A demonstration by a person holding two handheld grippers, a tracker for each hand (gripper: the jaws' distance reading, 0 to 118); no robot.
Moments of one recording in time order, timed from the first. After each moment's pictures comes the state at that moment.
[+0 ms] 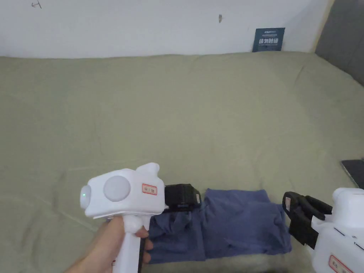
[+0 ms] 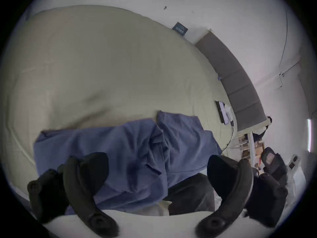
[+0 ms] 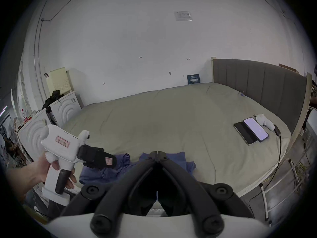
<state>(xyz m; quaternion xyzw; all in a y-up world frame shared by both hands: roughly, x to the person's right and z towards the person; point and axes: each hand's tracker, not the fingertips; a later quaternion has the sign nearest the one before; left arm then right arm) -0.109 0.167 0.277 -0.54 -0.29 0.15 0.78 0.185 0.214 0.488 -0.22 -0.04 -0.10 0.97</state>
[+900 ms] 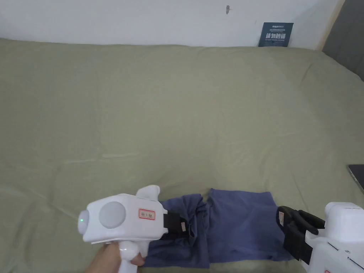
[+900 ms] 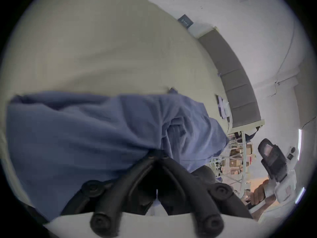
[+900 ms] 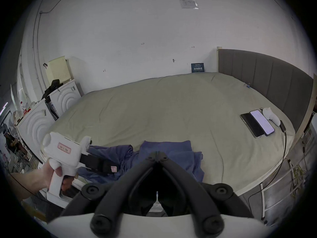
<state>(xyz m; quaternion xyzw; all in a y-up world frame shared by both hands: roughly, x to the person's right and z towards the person) -0.125 0.113 0.286 -0.55 -0.32 0.19 0.75 0.171 0.197 0.470 -0.27 -0.02 -0.10 0.96</state>
